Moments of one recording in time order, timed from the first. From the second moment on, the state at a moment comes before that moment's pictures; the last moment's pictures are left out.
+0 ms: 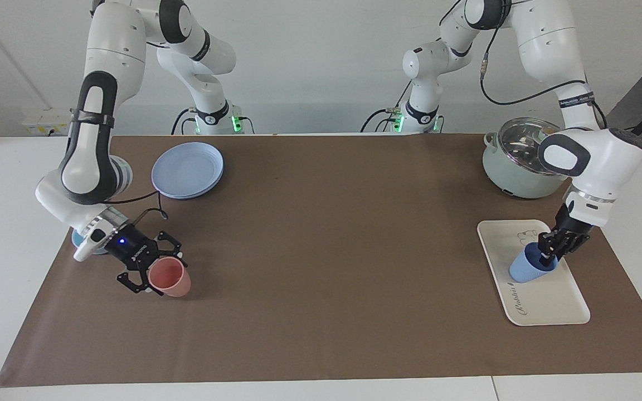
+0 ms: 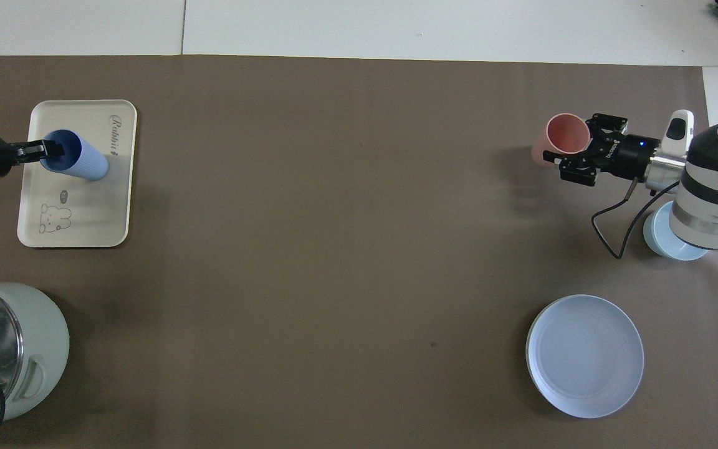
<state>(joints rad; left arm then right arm) 0.28 0.36 -0.09 -1.83 -0.30 2.52 0.32 -0.09 0.47 -0.12 -1.80 1.32 2.17 -1.92</state>
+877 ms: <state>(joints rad) 0.04 0.35 -0.10 -1.34 -0.01 1.69 -0.05 -0.09 0.49 -0.11 -1.82 1.34 2.16 -2.04</state>
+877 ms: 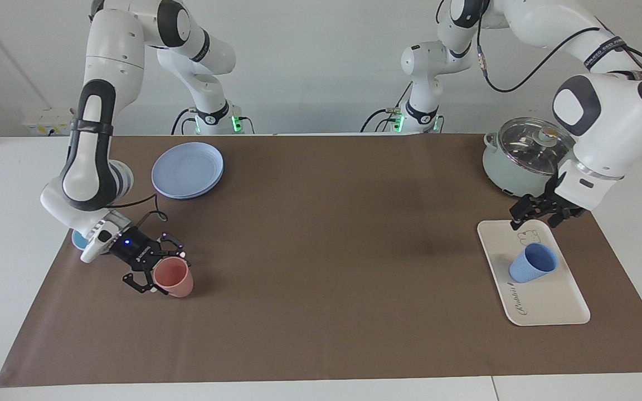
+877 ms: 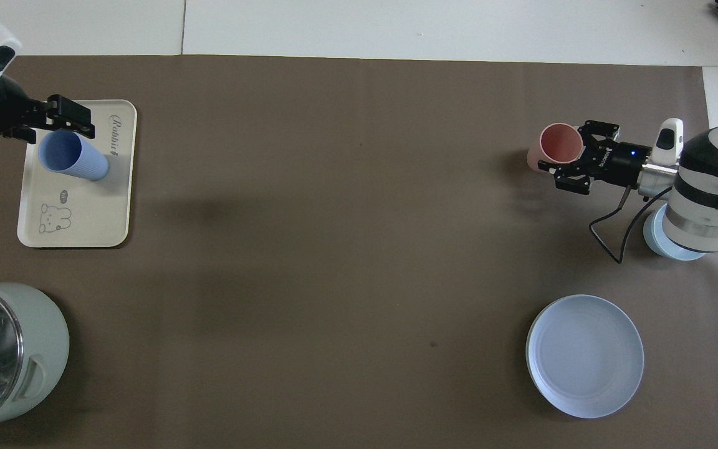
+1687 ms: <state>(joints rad) -0.03 0.14 -0.09 -1.38 0.05 1.50 -0.08 -0.08 0.44 -0.11 -1.81 1.35 2.16 -1.95</state>
